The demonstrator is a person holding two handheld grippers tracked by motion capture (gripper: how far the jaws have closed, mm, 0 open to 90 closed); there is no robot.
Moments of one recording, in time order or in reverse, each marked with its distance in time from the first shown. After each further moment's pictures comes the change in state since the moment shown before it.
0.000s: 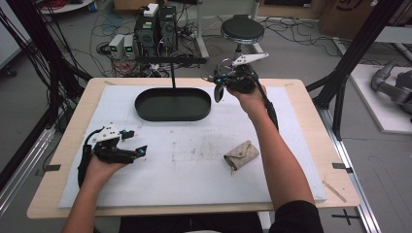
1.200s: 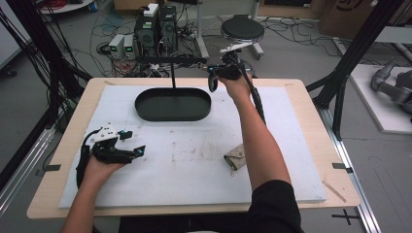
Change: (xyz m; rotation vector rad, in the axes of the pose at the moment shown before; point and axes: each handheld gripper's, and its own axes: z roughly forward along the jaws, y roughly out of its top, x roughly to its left) left arm 0.004 -0.004 -0.001 0.000 0.007 -0.013; right arm -0.032 0.018 0.058 0.056 -0.111 0.087
